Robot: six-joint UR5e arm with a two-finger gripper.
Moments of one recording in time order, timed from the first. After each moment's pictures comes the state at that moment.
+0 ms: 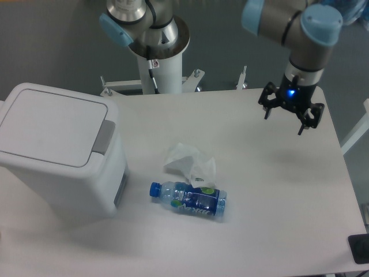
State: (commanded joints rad) arm 2.81 -1.72 -1.69 -1.14 1.33 1.36
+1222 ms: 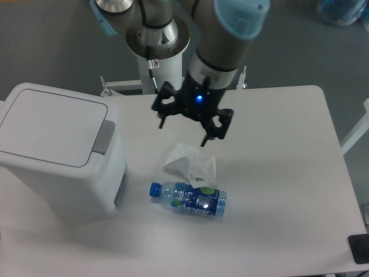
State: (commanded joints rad) arm 2.43 -1.79 -1.29 -1.55 1.18 0.62
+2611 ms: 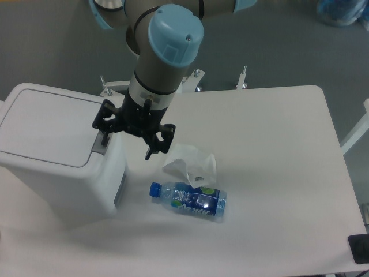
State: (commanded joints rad) arm 2.33 -1.80 -1.37 -1.51 1.17 0.52
